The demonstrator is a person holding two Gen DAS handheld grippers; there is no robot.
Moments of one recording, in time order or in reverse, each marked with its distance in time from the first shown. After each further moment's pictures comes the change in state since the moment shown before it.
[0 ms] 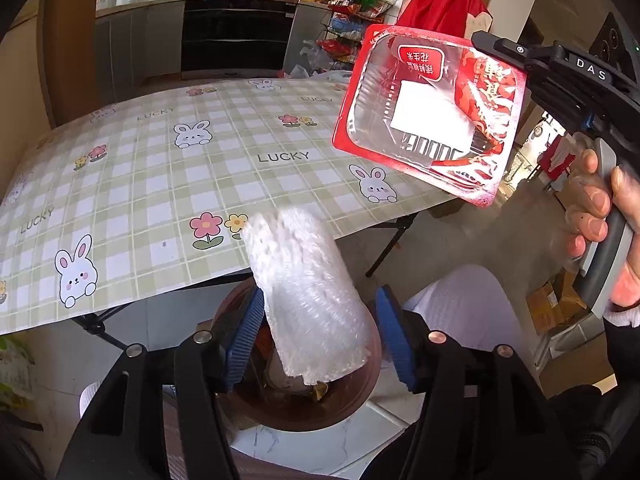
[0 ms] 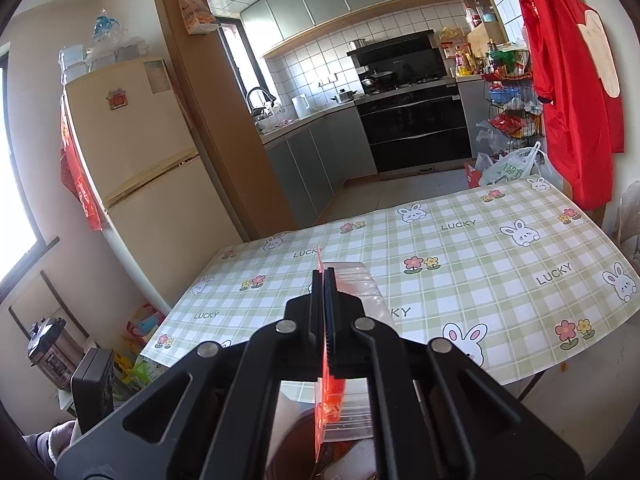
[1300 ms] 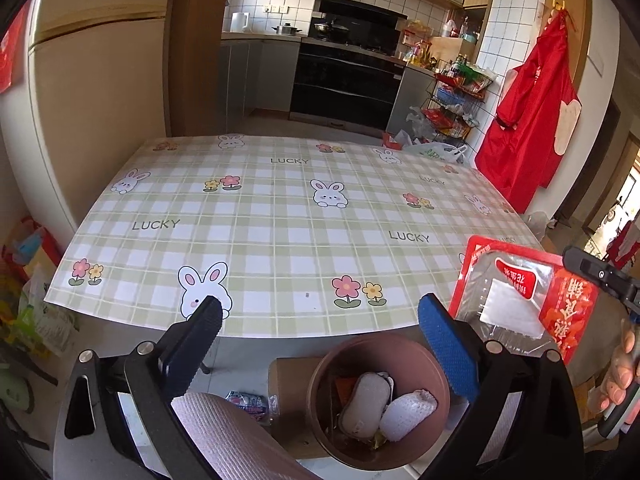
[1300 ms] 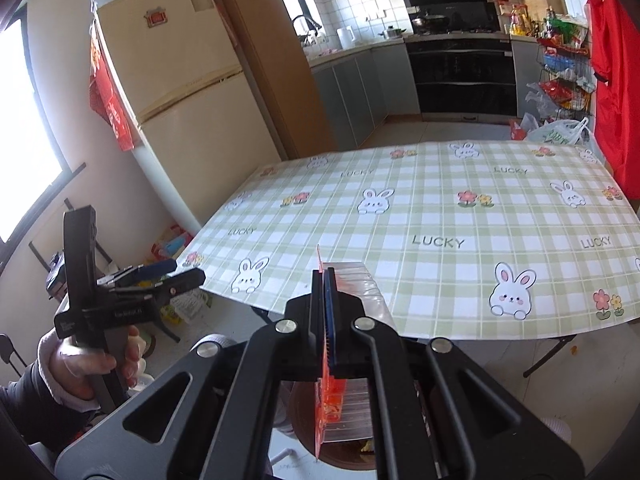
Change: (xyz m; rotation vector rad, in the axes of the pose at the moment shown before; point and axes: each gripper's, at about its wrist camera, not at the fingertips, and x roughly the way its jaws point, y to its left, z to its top) left arm -0.072 0.082 0.018 -0.224 -0.214 0.292; right arm 0.028 0.056 -0.050 -0.103 0.292 0.109
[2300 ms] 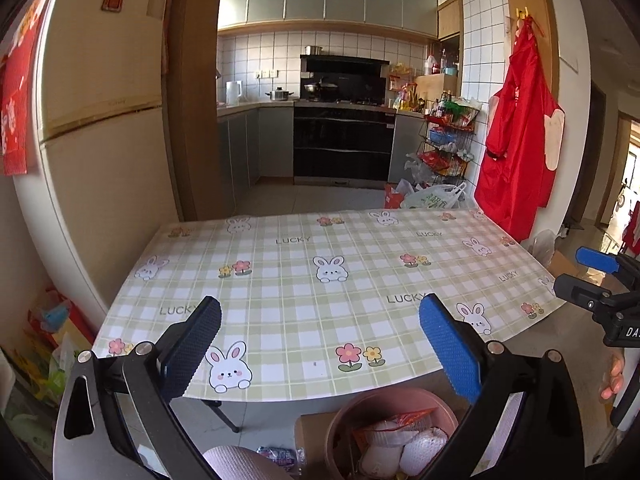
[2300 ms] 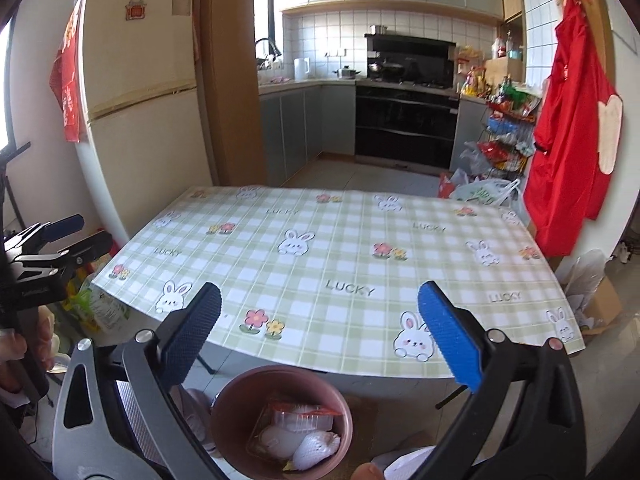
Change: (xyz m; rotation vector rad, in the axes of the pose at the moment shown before) left arm -0.064 -0.046 0.041 0.141 -0.236 0.070; right arm -0.054 0.006 0.033 -0.128 -0.157 -0.335
